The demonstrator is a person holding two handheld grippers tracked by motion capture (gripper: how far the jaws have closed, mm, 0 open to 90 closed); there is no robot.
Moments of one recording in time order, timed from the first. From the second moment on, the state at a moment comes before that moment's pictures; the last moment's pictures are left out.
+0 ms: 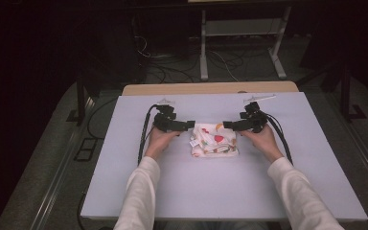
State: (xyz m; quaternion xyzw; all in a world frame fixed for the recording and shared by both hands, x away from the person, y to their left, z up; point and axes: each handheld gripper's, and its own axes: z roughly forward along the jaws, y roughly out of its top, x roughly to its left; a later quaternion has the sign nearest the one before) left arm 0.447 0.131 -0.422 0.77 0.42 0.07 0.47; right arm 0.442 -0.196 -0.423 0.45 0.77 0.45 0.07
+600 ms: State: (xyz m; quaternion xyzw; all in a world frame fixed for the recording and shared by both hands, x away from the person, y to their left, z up) left arm 0.421 0.153 -0.406 0.78 0.41 0.10 0.46; right arm 0.419 -0.219 -0.405 0.43 0.77 0.46 0.07
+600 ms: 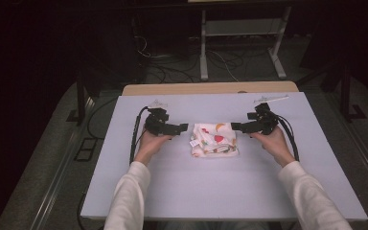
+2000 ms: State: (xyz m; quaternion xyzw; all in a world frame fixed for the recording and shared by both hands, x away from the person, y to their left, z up) left arm 0.341 0.202 -0.408 0.77 0.40 0.13 0.48; right arm 0.335 -0.264 -0.406 0.43 0.75 0.49 0.10
